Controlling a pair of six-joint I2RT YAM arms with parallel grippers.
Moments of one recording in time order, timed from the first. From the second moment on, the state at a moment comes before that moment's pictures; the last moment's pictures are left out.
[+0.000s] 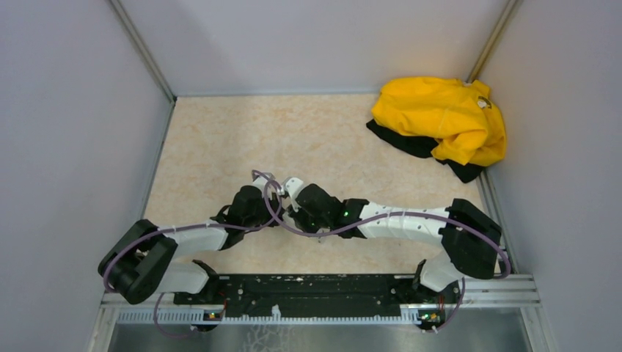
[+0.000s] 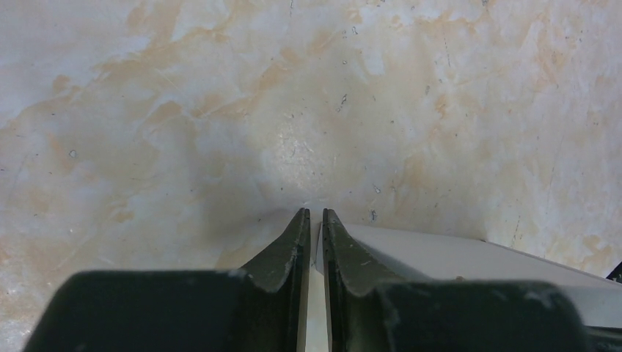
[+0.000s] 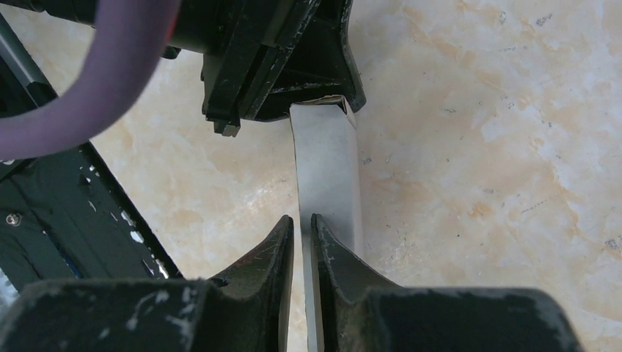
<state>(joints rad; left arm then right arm) -0.64 1.31 0.32 0.41 0.08 -0.51 1.13 1.49 0.92 -0.18 0.07 0.18</state>
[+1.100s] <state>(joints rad) -0.68 0.90 0.27 0.37 0.13 -0.52 1.08 1.43 0.83 -0.11 0.03 0.15</state>
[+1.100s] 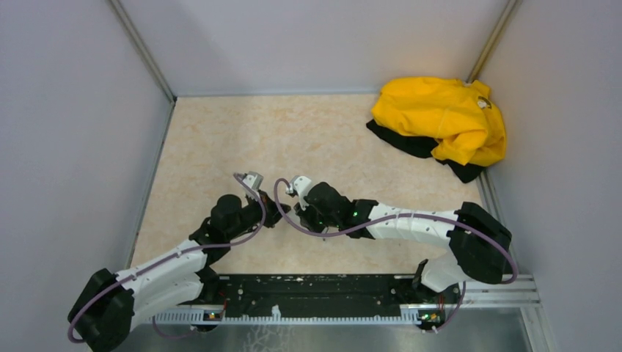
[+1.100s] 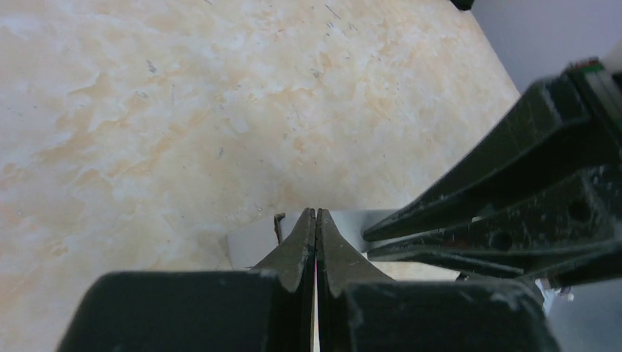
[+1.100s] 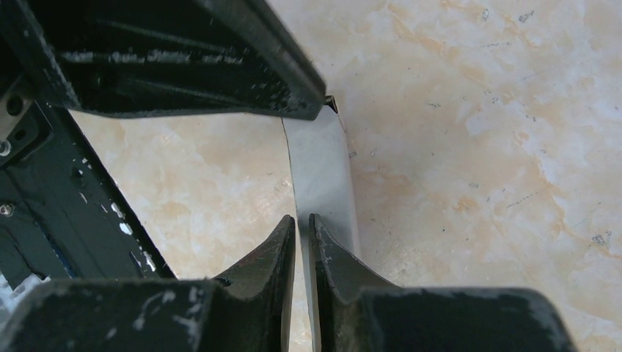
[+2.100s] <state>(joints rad) -0.74 0.80 0.07 0.66 0.13 -0.40 1.06 1.41 0.79 -0.05 -0.01 0.15</state>
